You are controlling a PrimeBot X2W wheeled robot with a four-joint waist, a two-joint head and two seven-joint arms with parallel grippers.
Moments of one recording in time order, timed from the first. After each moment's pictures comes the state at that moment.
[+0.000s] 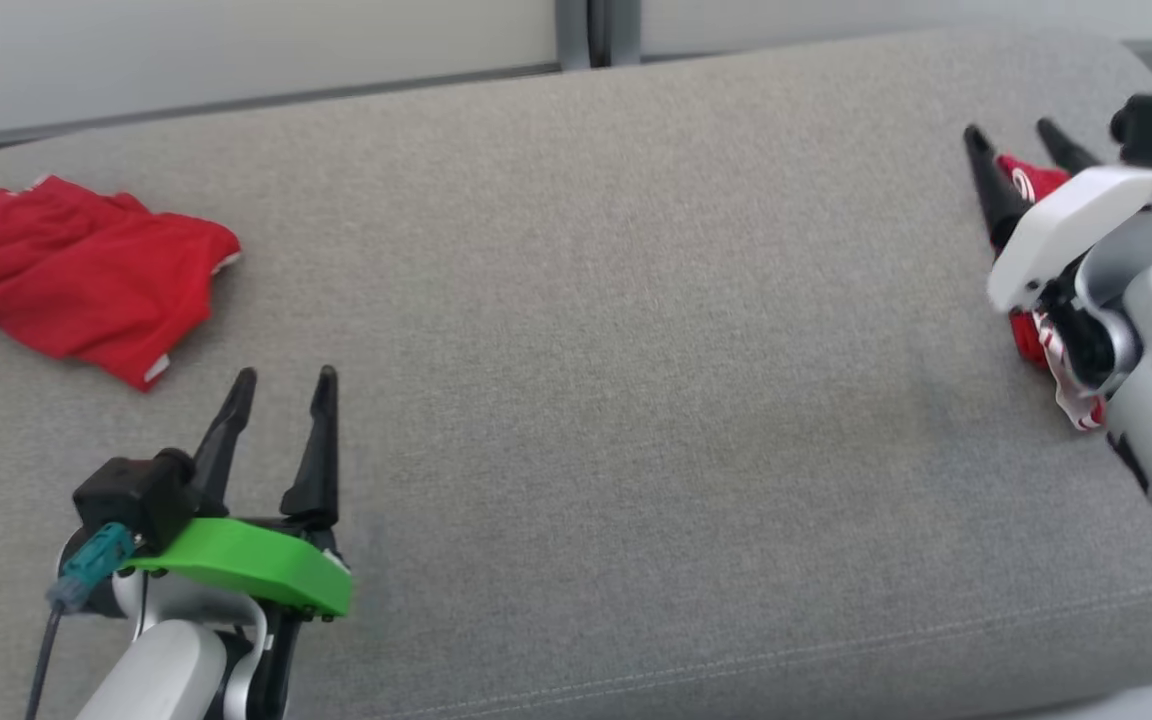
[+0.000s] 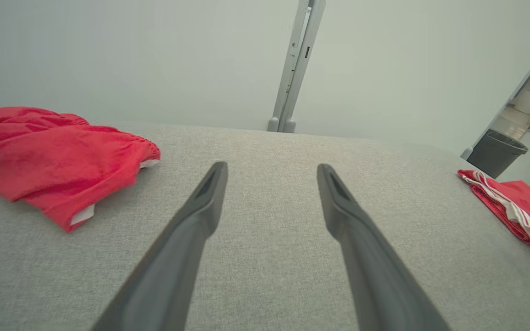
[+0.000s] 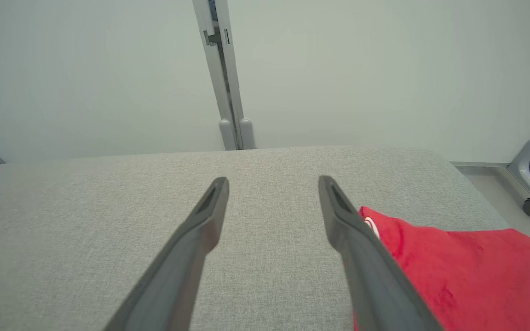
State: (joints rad) left arm -0.23 0.40 -0.48 0.05 -0.72 0.18 -0.19; right arm -0.92 -0.42 0.52 0.87 0.73 0.13 -0.09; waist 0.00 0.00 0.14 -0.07
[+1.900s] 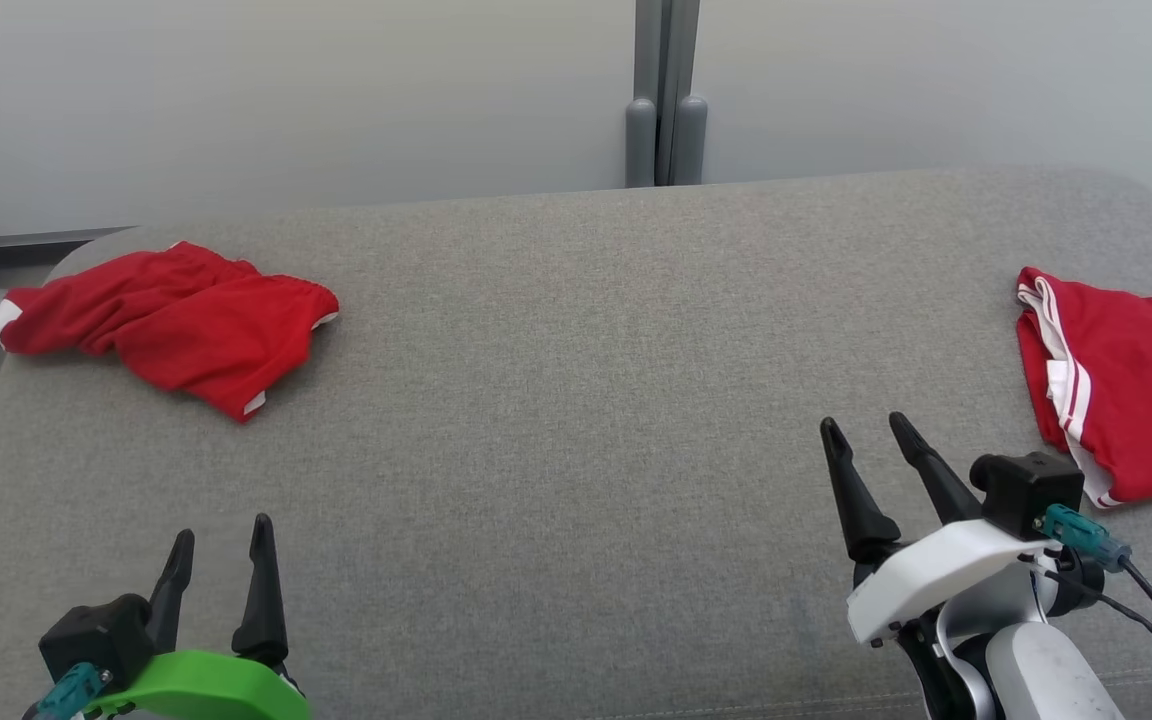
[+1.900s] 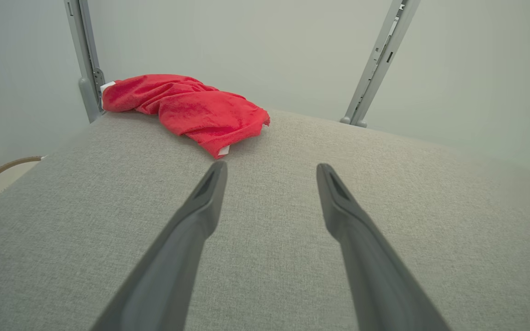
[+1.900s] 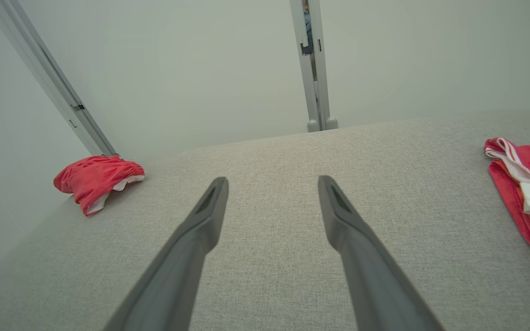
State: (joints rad) left arm 0.00 0.43 -0.42 0.07 -0.76 0.29 -0.23; right arm -0.09 -0.05 0.11 0.11 0.31 0.13 -0.02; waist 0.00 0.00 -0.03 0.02
